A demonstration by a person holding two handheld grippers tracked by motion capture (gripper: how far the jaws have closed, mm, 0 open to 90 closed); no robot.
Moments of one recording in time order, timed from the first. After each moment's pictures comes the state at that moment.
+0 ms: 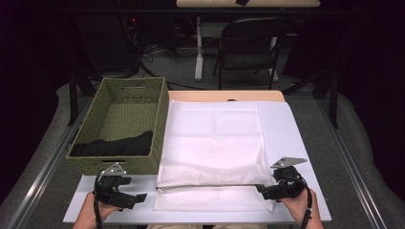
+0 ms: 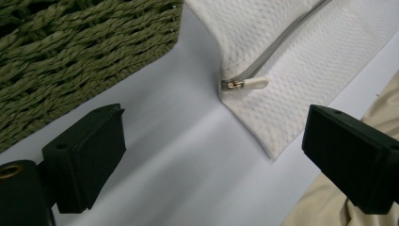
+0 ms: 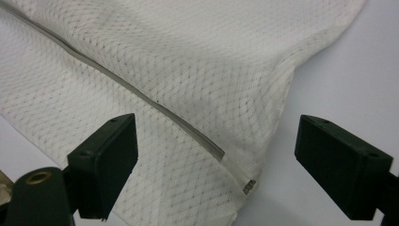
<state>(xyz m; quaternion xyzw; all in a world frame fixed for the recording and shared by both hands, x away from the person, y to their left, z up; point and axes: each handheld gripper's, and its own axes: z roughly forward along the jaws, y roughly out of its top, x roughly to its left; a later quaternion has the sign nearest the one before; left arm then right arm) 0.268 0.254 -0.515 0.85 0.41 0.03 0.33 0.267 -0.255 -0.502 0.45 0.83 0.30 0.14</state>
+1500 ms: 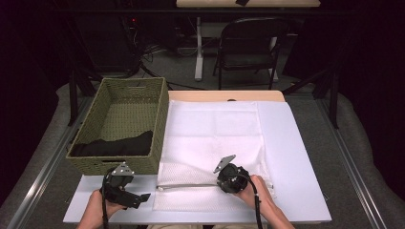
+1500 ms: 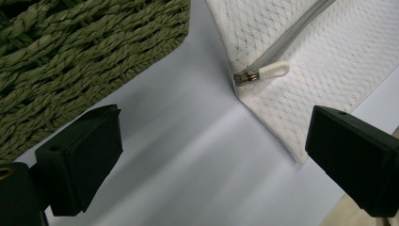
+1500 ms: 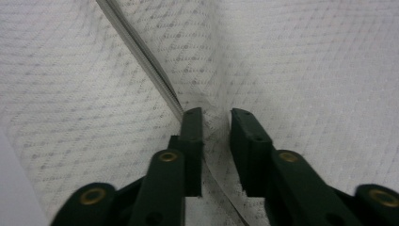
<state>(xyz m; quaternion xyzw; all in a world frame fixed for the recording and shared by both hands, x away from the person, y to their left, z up) 0.275 0.240 -0.522 0.87 0.40 0.06 0.29 0.306 -0.123 -0.535 0.27 0.93 0.23 0.12</state>
